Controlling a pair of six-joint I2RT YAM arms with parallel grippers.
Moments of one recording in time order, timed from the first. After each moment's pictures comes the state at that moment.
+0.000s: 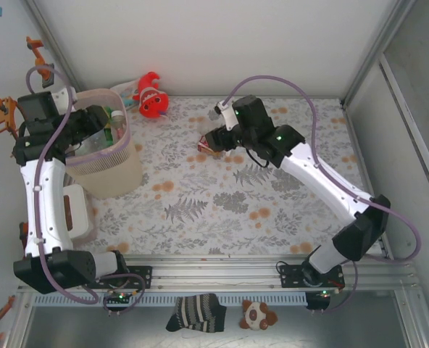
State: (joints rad) left arm 0.16 1.26 1.52 -0.85 0.40 -0.35; right arm 0.72 1.56 1.60 -0.66 -0.02 0.08
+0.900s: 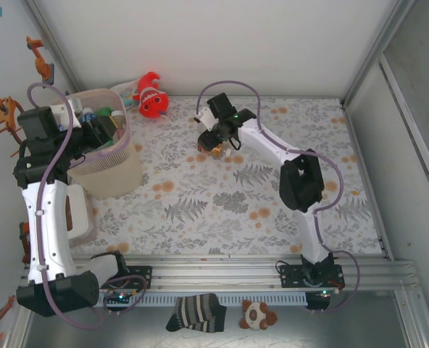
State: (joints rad) left arm 0.16 1.11 1.38 -0.84 0.56 -0.38; right arm 0.62 2.19 1.98 -0.73 -0.09 -0.29
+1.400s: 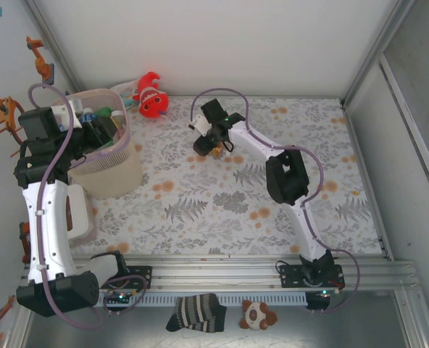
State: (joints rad) left arm 0.16 1.11 1.38 -0.84 0.57 -0.39; right arm 0.62 2.38 2.10 -0.73 -0.12 -0.33
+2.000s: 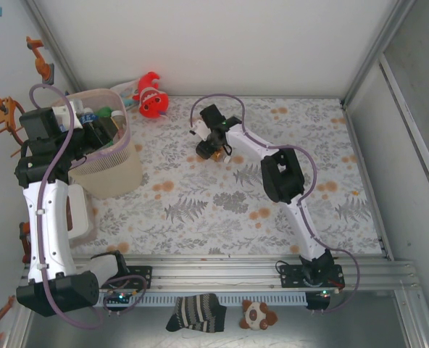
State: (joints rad) left arm 0.16 1.11 1.37 -0.84 0.57 -0.39; right arm 0.62 2.44 2.11 -0.72 -0.08 -0.35
